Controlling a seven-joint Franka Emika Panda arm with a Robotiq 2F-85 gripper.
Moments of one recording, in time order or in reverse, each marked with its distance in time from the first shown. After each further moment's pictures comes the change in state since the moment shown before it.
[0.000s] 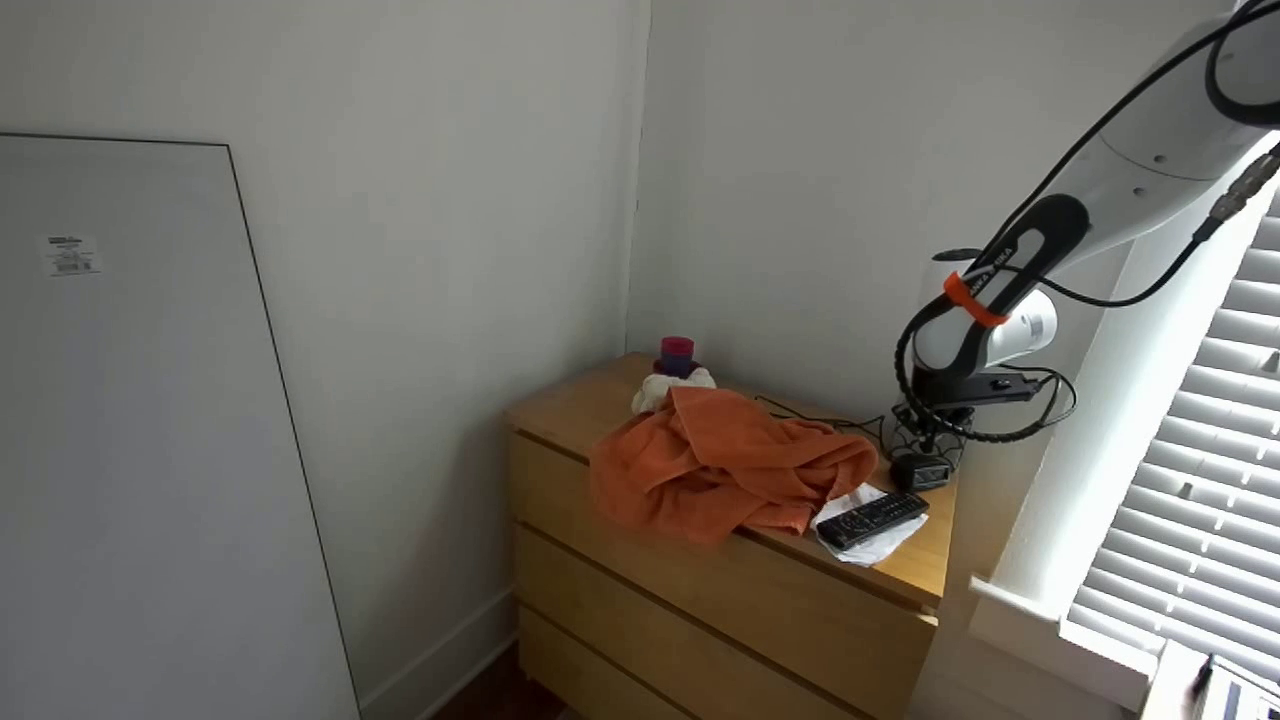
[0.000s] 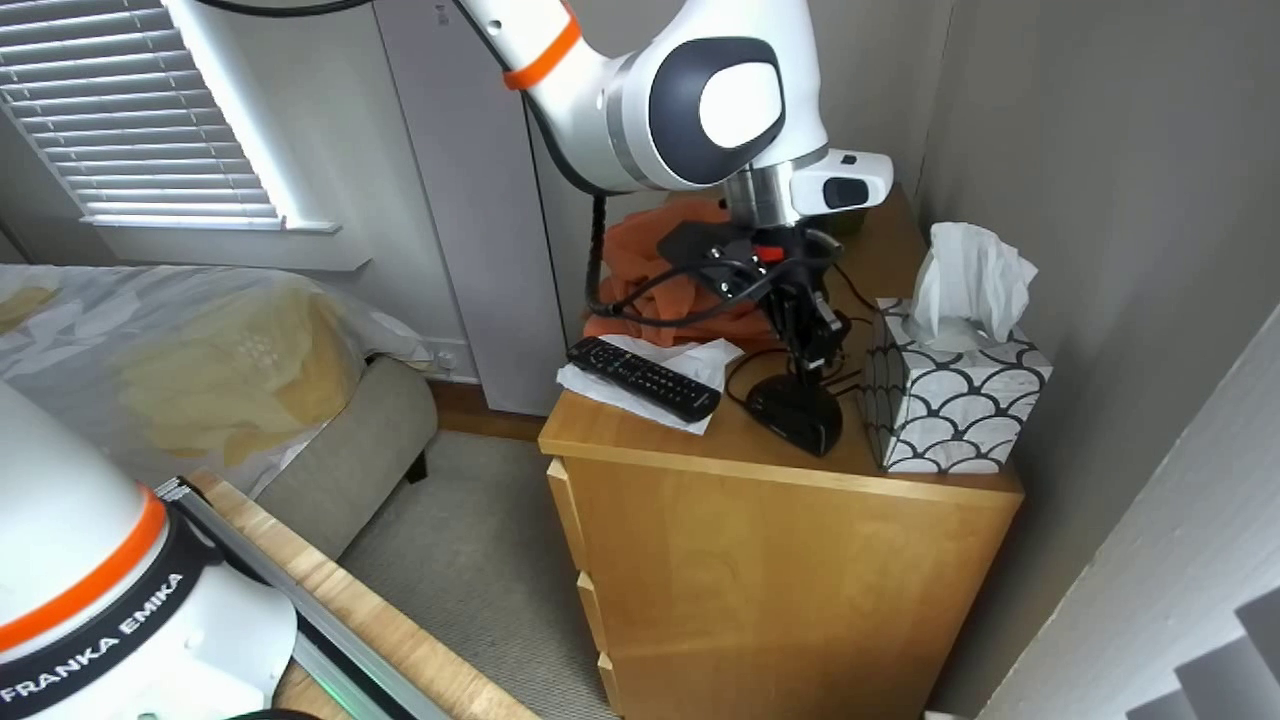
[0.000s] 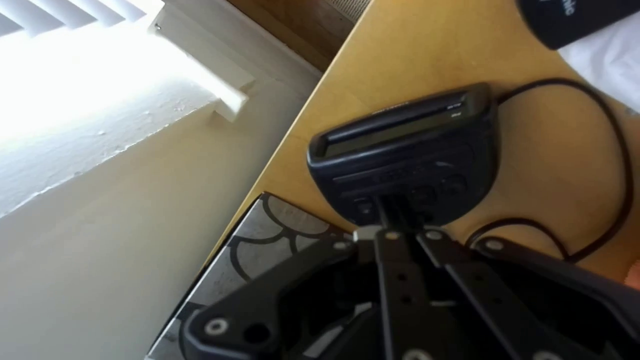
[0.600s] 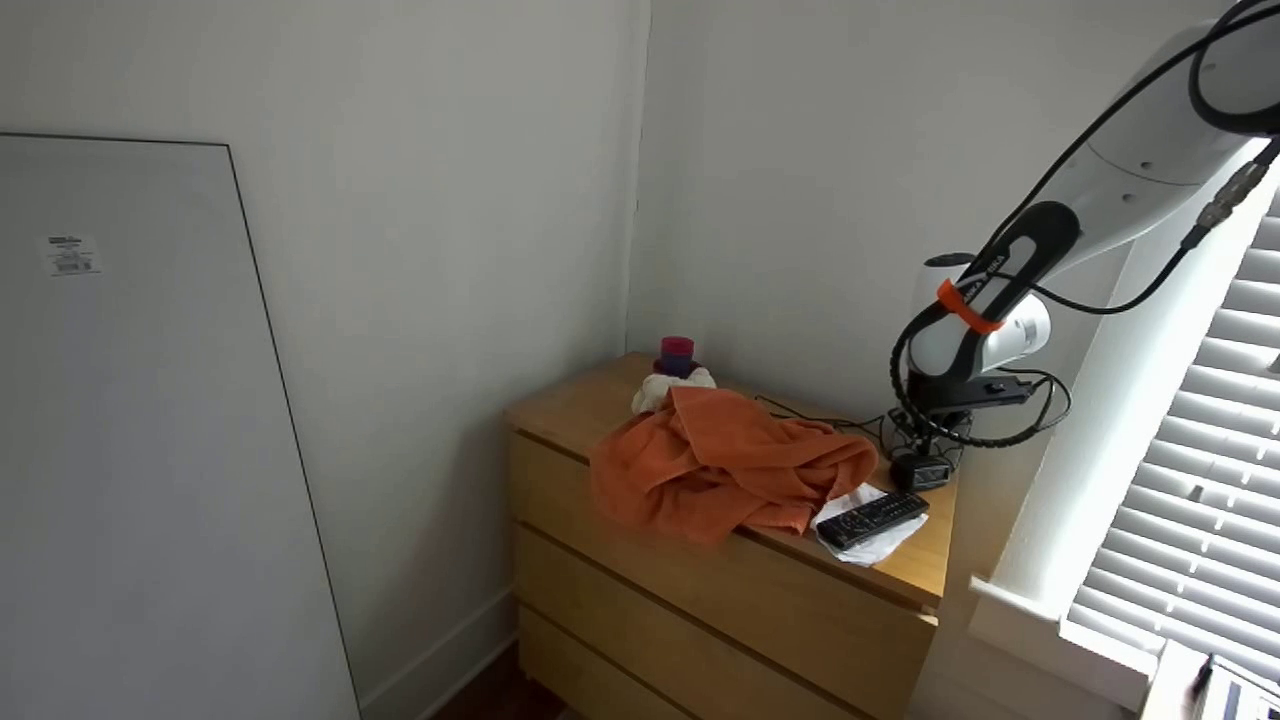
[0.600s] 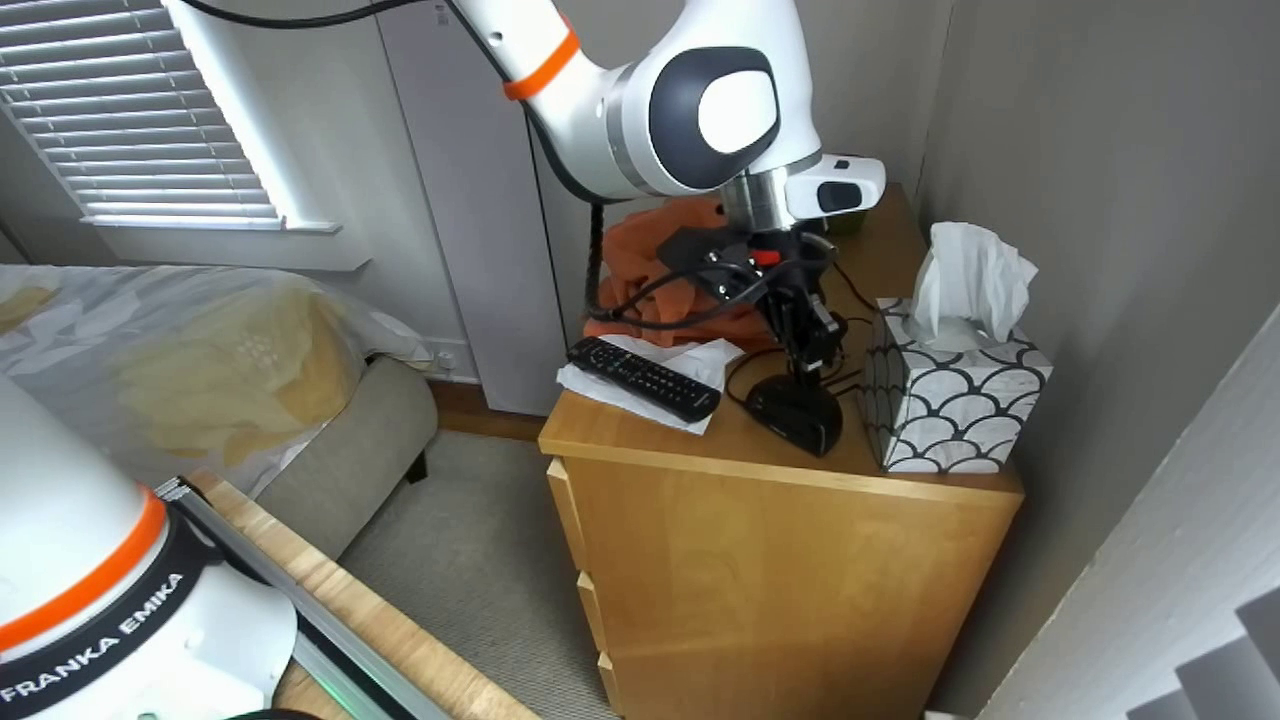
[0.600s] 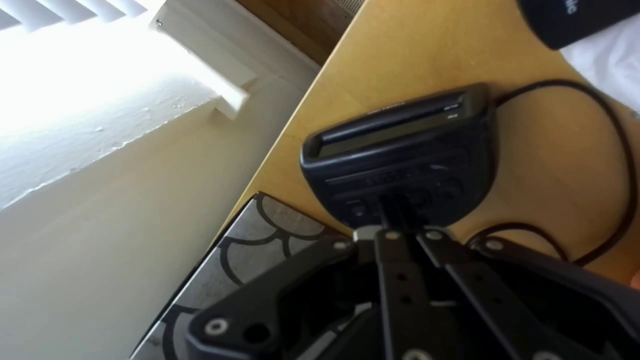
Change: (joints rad) arm 0.042 0.023 -0.031 0.007 -0.011 0.010 0.019
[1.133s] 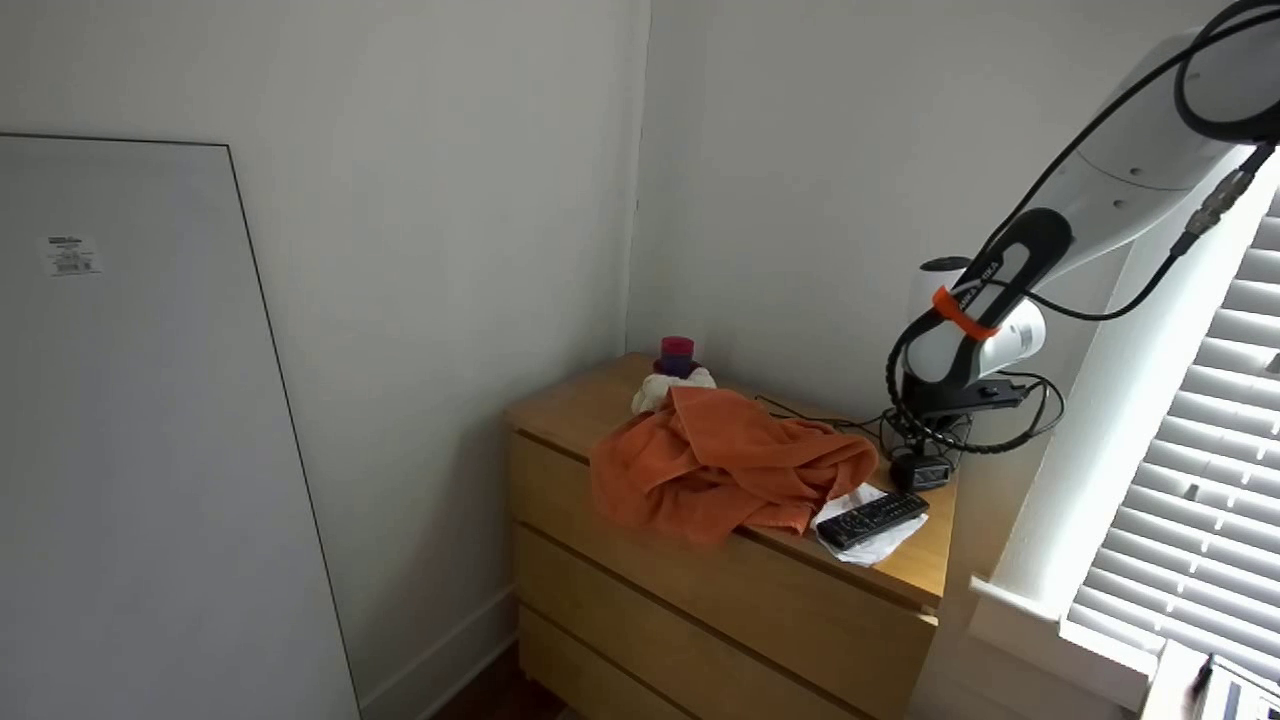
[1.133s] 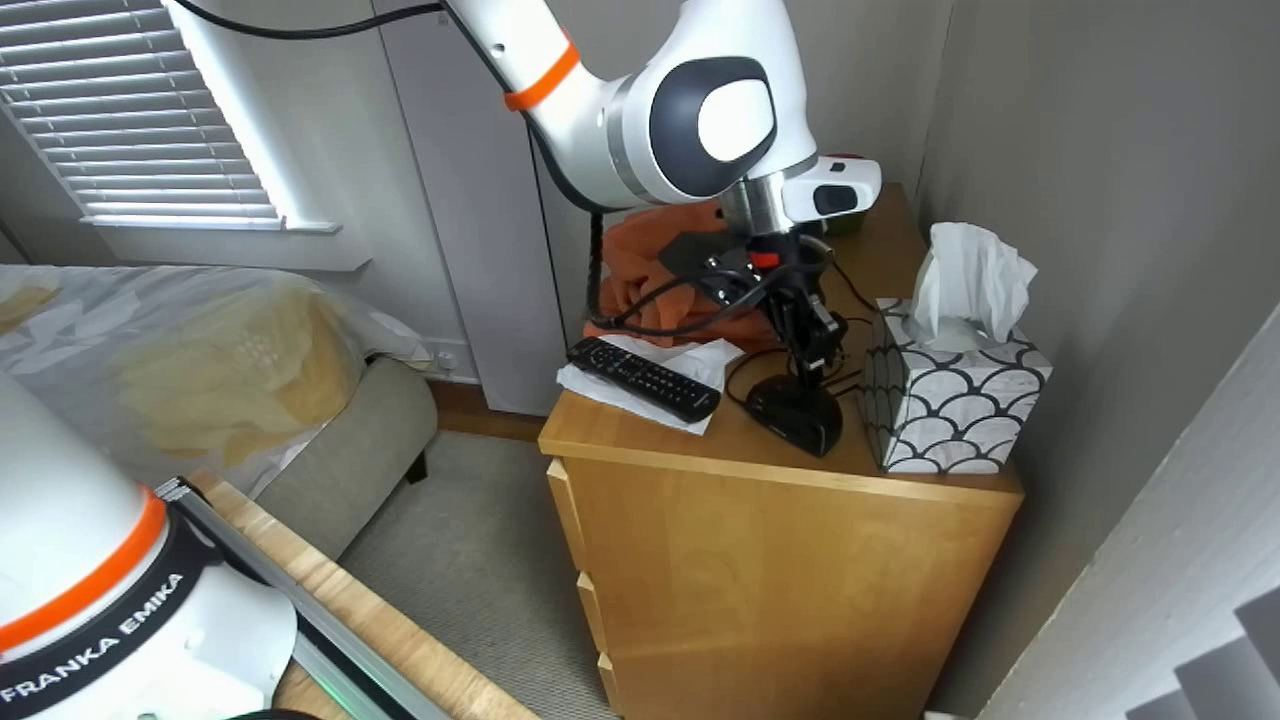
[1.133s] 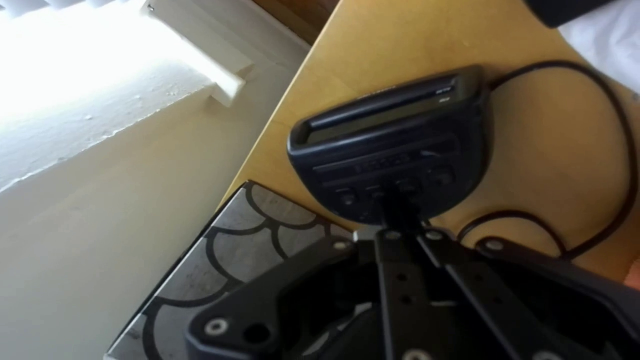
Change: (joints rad) arm 0.028 0.022 -0.021 0.004 -0.007 0.043 0.029
